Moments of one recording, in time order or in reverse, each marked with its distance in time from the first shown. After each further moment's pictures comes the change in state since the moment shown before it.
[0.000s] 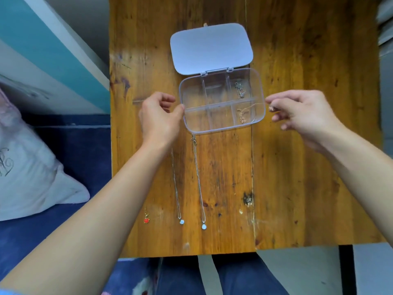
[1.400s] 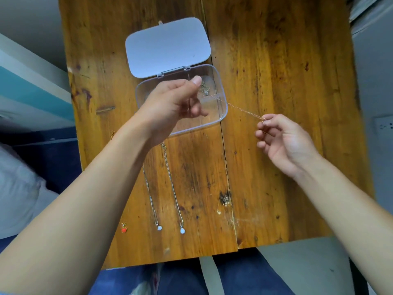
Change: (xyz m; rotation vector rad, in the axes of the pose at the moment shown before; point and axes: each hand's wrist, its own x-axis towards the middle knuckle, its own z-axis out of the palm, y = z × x) left_hand -0.017 0.071 0.050 -0.377 -0.753 0.002; right_hand -0.026 0.072 -0.027 0.795 0.010 0.349
